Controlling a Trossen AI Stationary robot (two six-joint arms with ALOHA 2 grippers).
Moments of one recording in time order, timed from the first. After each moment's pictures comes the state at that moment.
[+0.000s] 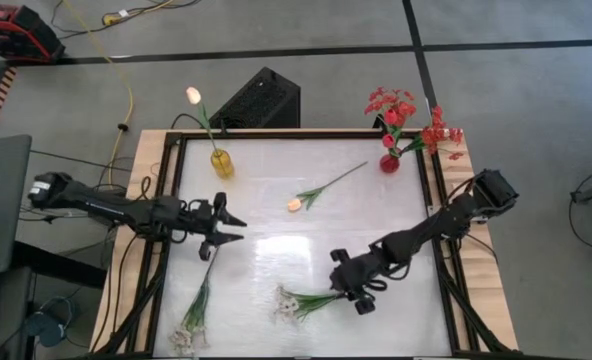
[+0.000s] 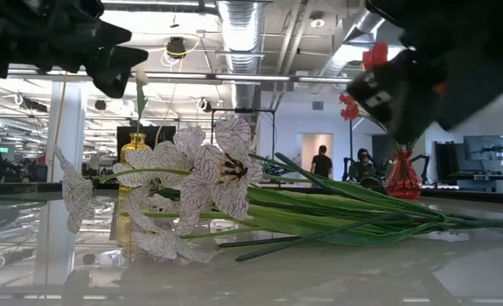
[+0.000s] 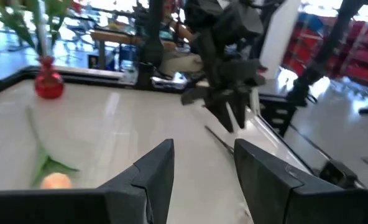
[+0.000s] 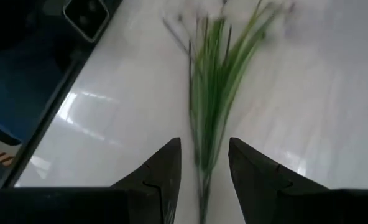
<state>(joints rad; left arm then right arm) -0.13 0.73 0.15 0.58 0.01 -0.17 0.47 1.62 0.89 -0.09 -0.08 0.18</state>
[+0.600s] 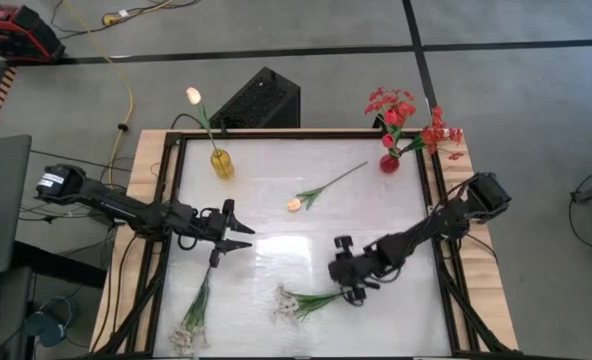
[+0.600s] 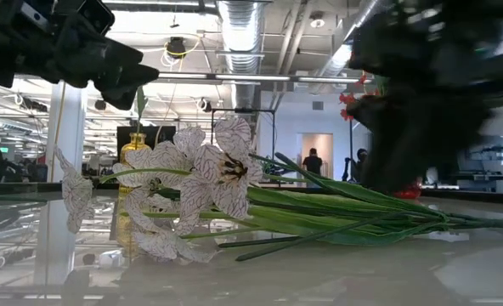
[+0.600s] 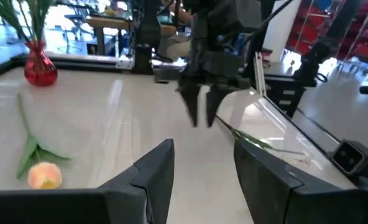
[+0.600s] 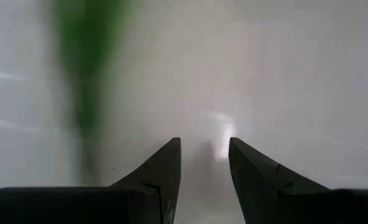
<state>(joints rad) -0.19 1.00 0.15 0.79 -0.05 -0.13 0.44 1.69 0.89 -0.21 0.23 0.16</state>
